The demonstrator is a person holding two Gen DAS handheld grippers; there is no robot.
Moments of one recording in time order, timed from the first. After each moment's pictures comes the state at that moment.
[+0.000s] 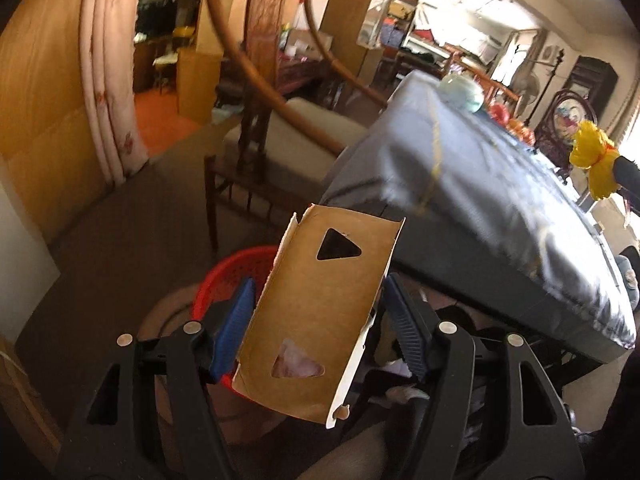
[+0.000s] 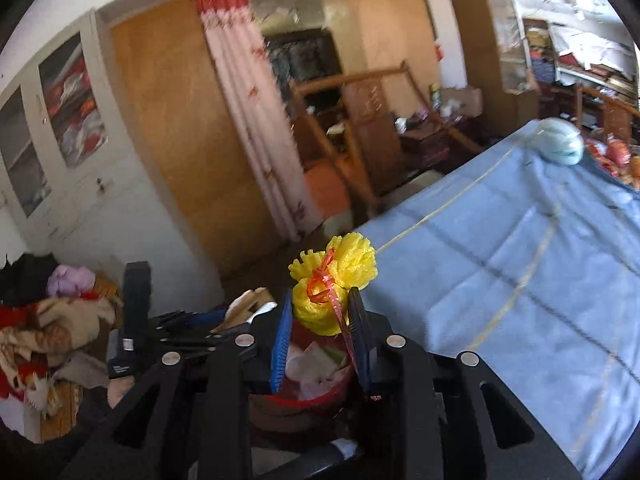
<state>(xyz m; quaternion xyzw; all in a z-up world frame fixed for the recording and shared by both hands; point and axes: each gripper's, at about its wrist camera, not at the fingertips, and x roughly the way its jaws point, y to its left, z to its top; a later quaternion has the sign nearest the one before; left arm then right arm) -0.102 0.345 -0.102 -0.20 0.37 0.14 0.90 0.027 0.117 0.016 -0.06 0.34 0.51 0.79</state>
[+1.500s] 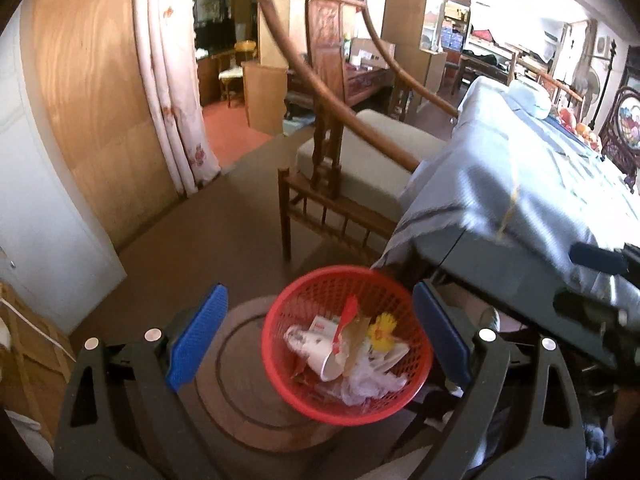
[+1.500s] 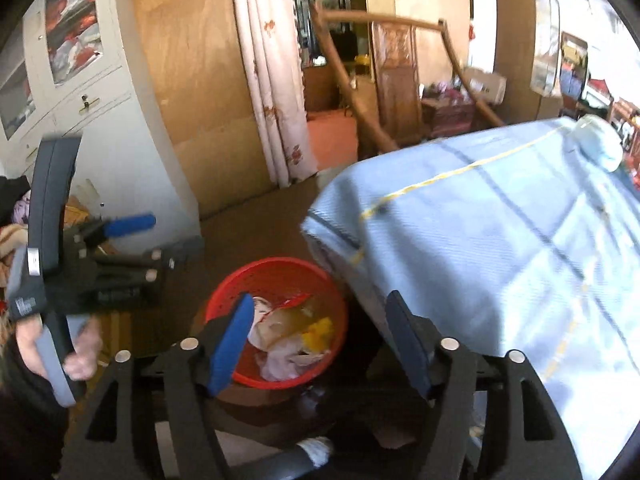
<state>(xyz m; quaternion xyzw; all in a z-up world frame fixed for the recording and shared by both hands) -0.090 0.344 -0.080 -0.13 0.37 0.28 0.88 0.020 0.177 -0.053 -0.18 0.34 0.50 0.78</state>
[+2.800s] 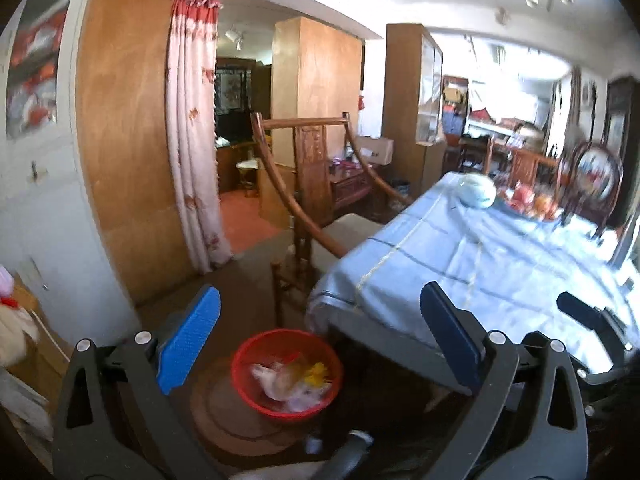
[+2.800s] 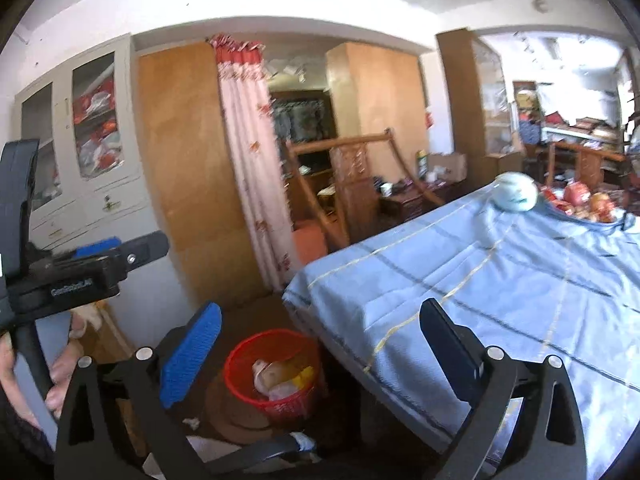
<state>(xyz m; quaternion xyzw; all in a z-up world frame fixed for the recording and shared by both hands) -0.138 0.171 0.051 -0.10 0.21 0.32 0.92 -0.015 -0.008 0.037 -0.03 0.20 0.49 0.85</state>
